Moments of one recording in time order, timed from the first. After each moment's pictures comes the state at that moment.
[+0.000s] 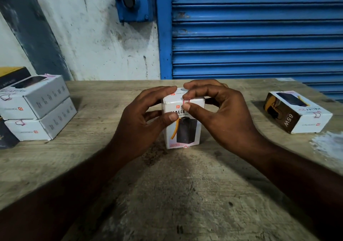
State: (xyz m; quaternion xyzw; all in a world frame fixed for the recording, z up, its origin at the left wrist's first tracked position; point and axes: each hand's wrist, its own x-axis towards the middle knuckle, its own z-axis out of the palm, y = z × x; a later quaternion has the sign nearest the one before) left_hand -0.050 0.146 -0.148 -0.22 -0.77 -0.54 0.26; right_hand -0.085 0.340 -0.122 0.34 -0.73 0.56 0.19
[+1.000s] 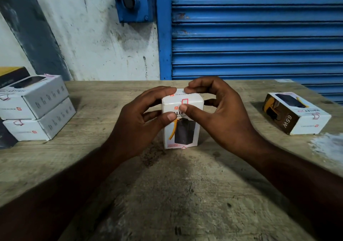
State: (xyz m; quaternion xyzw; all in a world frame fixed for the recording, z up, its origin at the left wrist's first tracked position) left_hand -0.048 0.145 -0.143 -0.21 -0.76 -0.57 0.22; right_hand -0.085 0.342 -0.122 0.31 -0.74 0.57 0.18
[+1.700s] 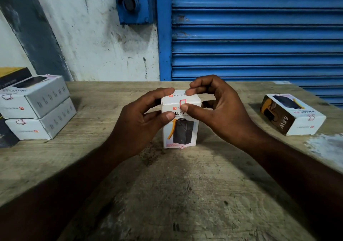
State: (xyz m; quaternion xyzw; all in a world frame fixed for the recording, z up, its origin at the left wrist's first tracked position) left_hand -0.043 0.149 -0.139 -0.19 -0.75 -0.60 0.21; right_hand -0.094 0.348 -0.116 0.34 -0.72 0.59 0.12
